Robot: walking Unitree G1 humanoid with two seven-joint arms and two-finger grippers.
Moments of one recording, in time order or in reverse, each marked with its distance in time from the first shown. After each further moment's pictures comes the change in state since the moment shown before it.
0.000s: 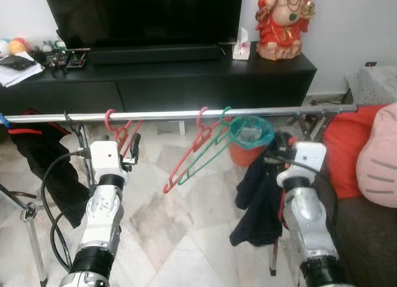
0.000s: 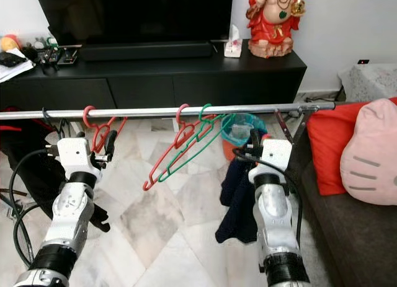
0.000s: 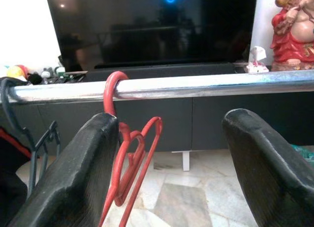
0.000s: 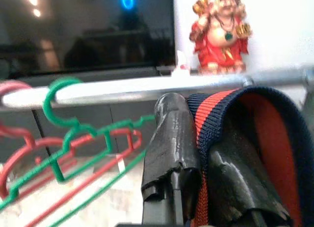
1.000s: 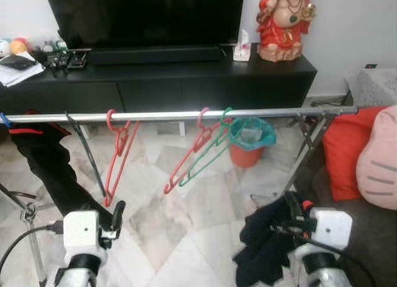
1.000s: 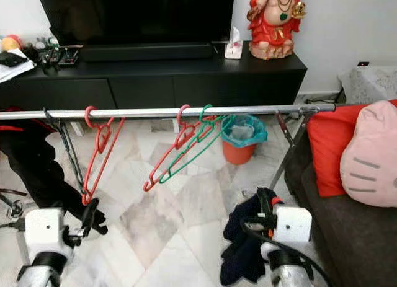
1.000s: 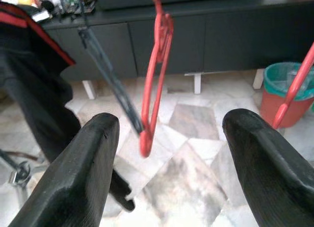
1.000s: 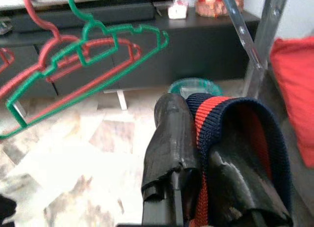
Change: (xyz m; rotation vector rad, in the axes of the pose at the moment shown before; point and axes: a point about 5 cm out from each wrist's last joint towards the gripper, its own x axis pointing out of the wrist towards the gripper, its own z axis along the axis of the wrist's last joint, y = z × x) left arm -0.147 0.025 0.006 0.066 0.321 0.023; right arm -0.142 -0.007 -0.009 0.000 0.278 0.000
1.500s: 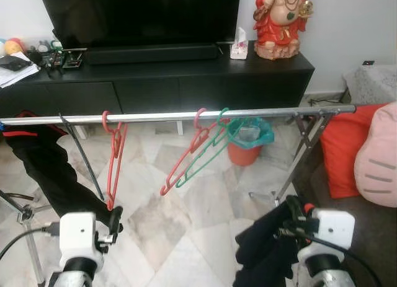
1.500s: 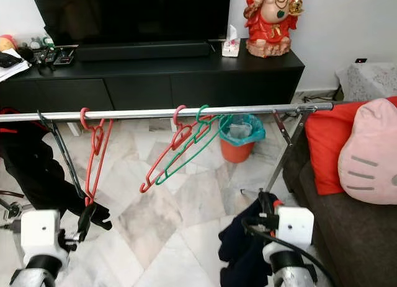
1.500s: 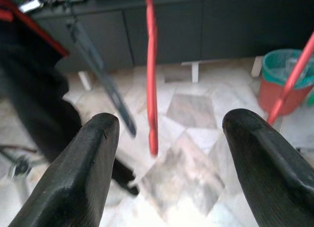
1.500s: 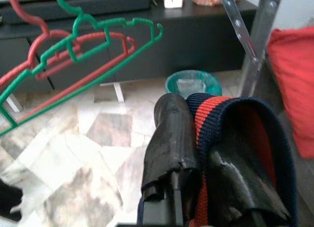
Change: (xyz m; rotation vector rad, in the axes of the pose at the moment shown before) left arm 0.010 -0.002 0.008 0.000 0.028 -0.013; right arm 0.012 0.002 0.008 0.003 0.015 0.007
